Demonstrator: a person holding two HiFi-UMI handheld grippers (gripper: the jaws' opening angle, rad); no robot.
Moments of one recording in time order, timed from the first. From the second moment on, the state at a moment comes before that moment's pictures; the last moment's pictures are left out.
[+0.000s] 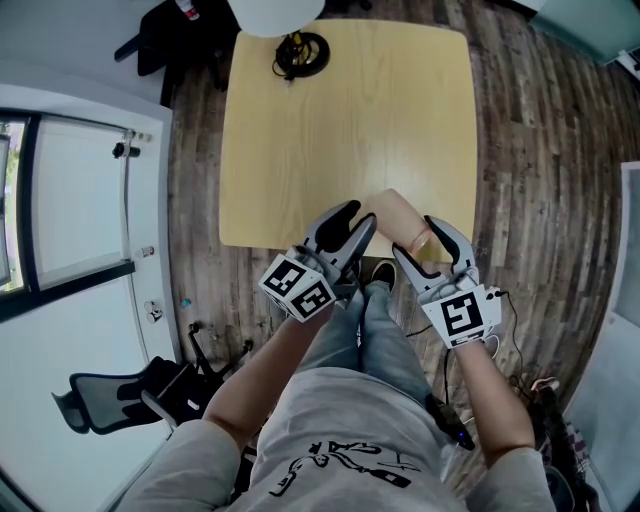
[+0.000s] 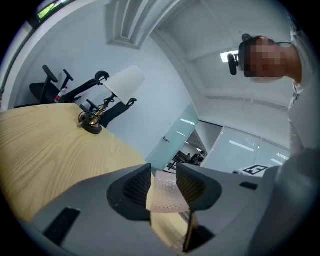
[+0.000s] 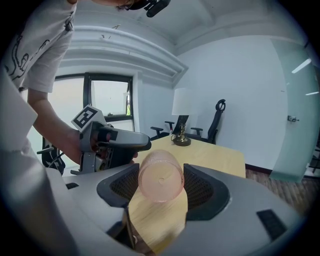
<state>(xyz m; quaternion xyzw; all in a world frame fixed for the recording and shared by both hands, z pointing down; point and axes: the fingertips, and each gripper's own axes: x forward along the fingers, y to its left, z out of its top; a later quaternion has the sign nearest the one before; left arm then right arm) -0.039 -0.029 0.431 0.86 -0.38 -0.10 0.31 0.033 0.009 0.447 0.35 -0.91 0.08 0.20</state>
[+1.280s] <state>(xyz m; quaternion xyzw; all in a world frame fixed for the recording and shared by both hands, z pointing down) -0.025 -0.025 0.481 0.88 -0.38 0.03 0.27 0.024 0.009 0.481 0.29 -0.88 0.09 0.37</state>
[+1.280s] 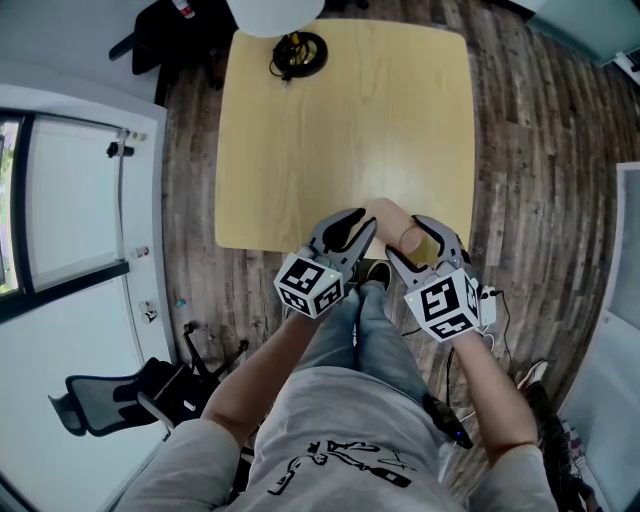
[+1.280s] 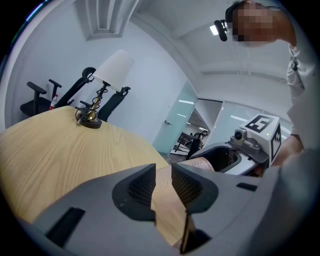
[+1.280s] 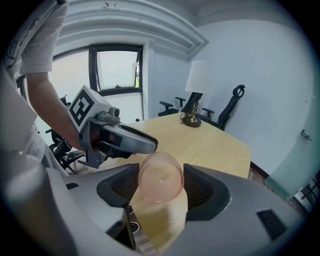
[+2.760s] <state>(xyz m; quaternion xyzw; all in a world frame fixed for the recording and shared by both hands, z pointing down) -0.026 -0.030 0.516 0.87 -0.39 0.07 0.28 -0.001 0.002 0.496 0.25 -0.89 0.09 0.37</state>
